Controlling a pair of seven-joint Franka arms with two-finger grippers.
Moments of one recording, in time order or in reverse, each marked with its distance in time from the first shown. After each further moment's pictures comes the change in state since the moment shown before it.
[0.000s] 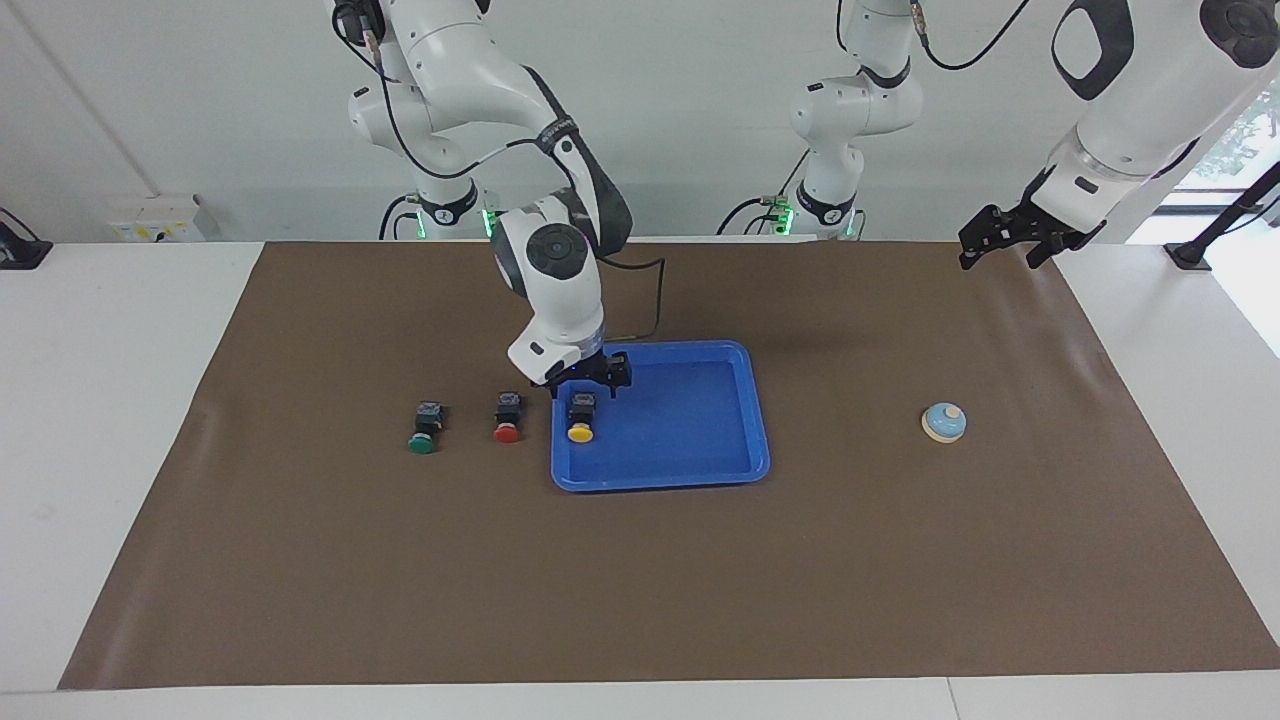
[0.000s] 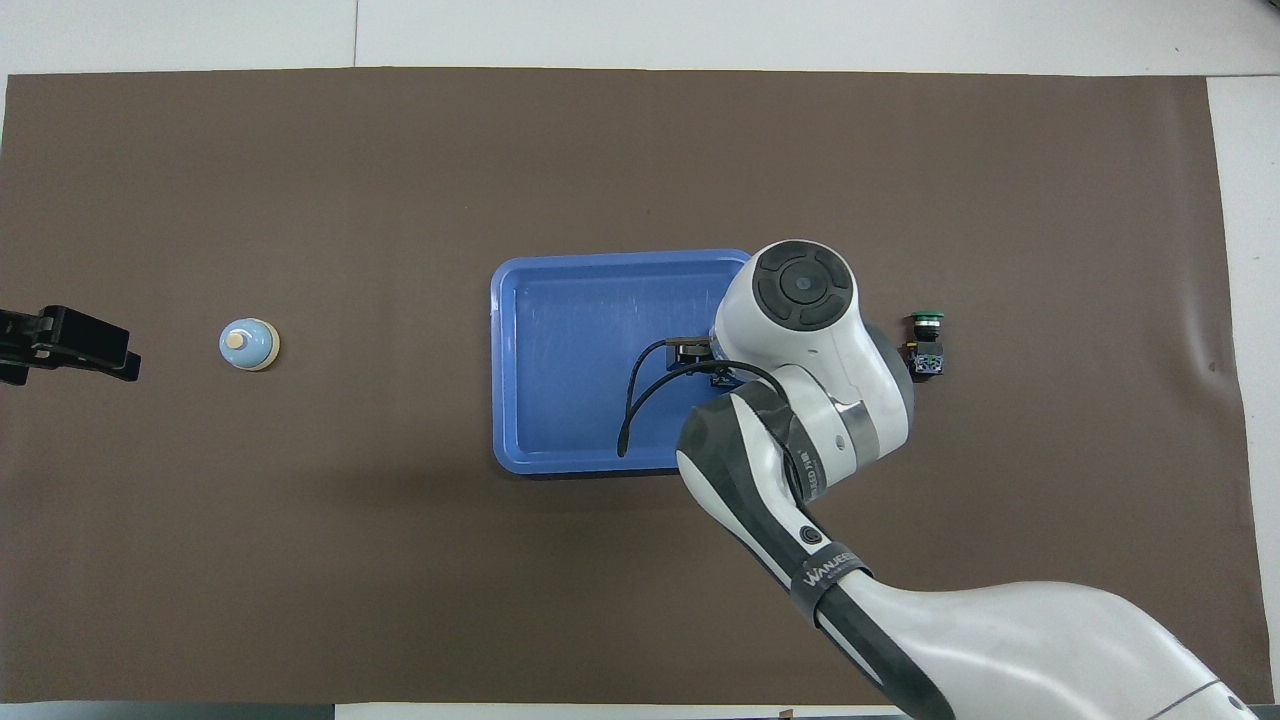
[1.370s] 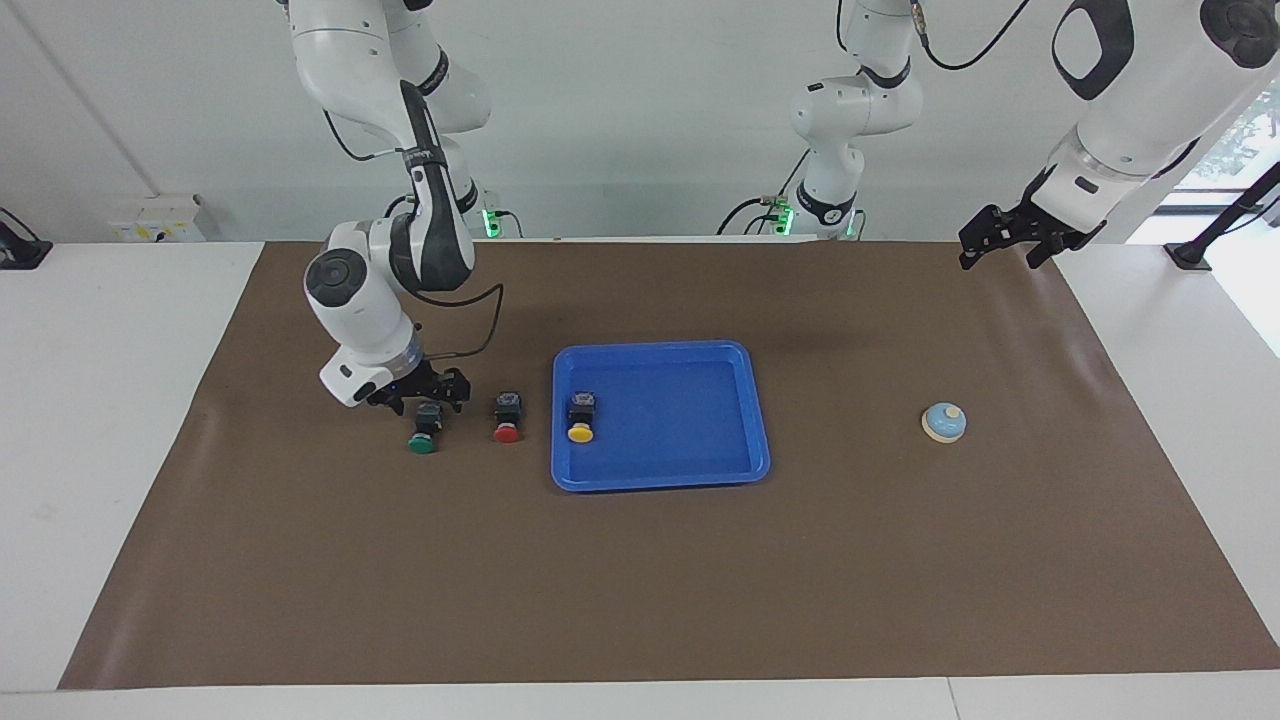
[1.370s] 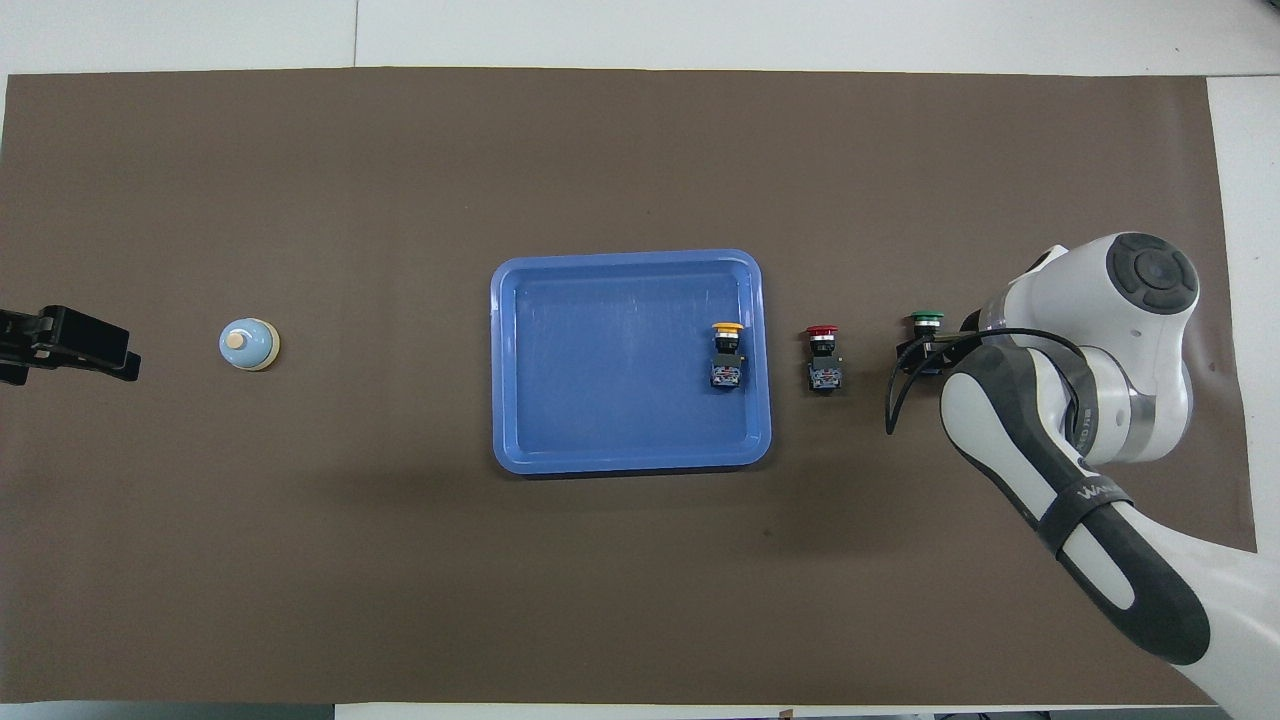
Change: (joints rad) left arm 0.000 0.000 0.000 0.000 0.000 0.000 0.000; right arm -0.412 -0.099 -0.009 -0.274 0.000 0.116 -0.471
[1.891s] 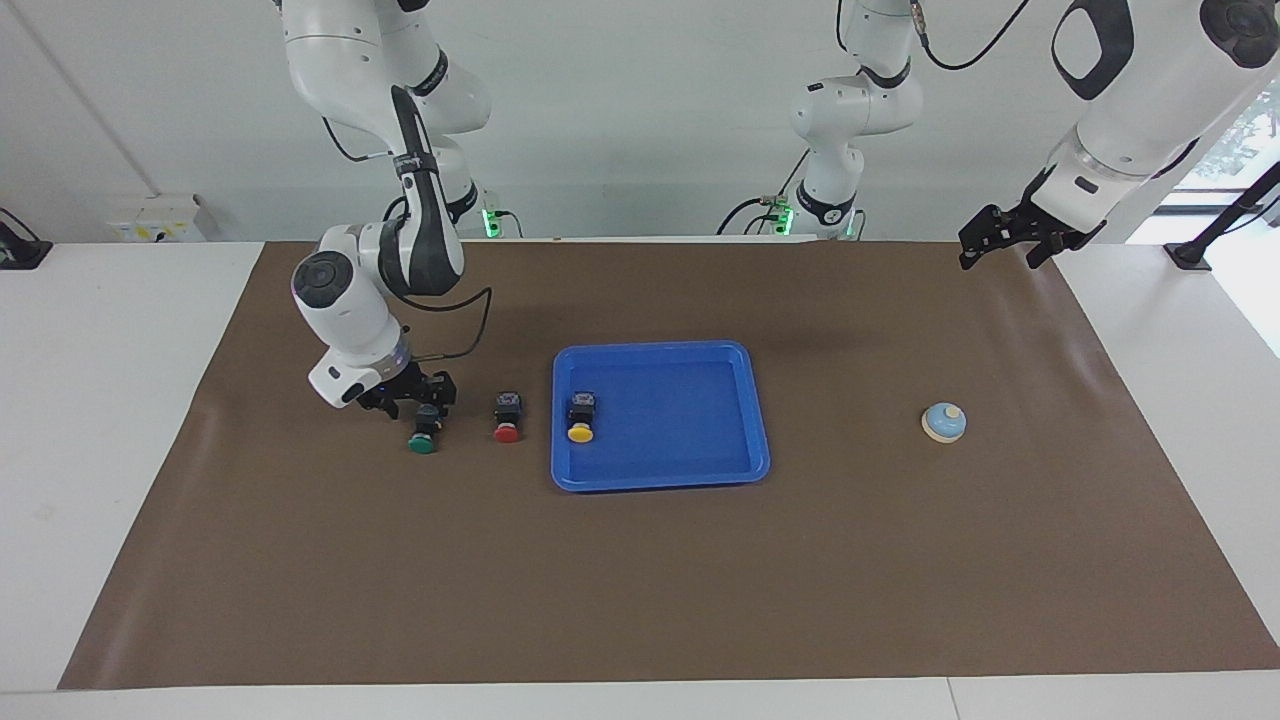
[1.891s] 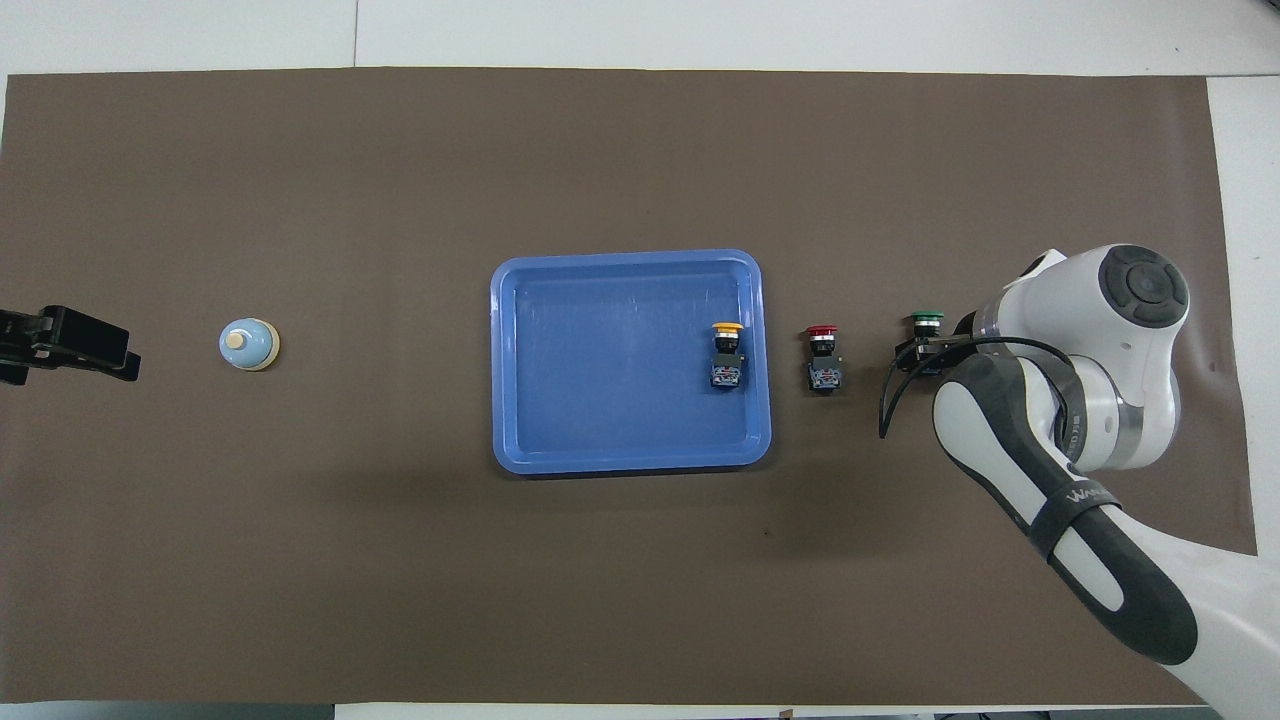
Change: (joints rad) left arm 0.000 0.000 0.000 0.000 0.000 0.000 0.000; right arm 0.003 0.007 0.010 -0.025 0.001 0.072 0.002
